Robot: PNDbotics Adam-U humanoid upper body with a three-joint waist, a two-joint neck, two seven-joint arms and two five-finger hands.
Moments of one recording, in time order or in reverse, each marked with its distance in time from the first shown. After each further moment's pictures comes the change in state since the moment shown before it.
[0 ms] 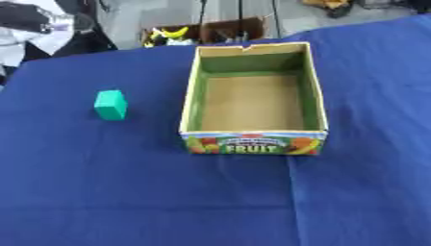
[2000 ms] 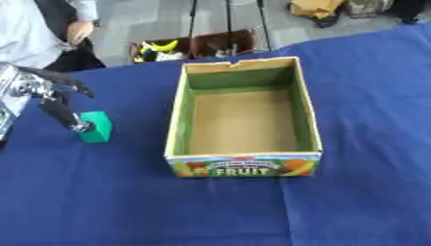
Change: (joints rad) left arm -0.024 -0.095 -0.051 0.284 -0.229 -0.119 -0.228; right arm -0.036 -0.009 0.004 -0.009 -0.002 -0.002 0.010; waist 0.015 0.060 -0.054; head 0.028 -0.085
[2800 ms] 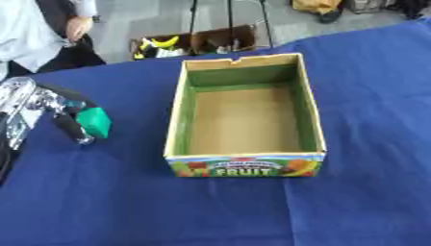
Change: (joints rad) left arm 0.008 -0.030 -0.005 0.069 -0.013 -0.002 -0.001; right arm -0.008 0.000 0.000 -0.004 -0.008 -0.001 0.000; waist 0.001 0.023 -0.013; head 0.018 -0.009
